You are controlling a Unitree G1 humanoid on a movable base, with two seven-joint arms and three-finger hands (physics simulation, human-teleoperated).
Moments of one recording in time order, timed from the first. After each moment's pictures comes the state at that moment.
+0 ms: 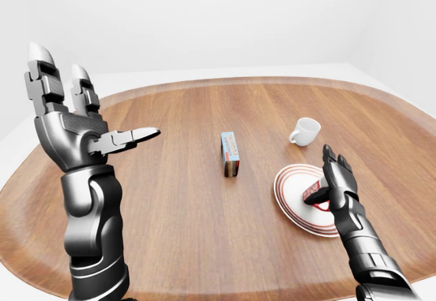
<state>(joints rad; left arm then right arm) -0.29 0.18 0.26 -0.48 -0.36 0.09 0.19 -0.33 -0.38 -0.14 0.66 -0.75 0.09 -0.15</state>
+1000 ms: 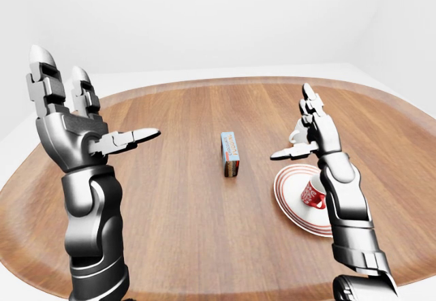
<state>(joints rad) -0.29 0.18 0.26 -0.47 -0.34 0.09 0.19 -0.39 -0.23 -0.19 0.03 -0.09 0.09 0.18</state>
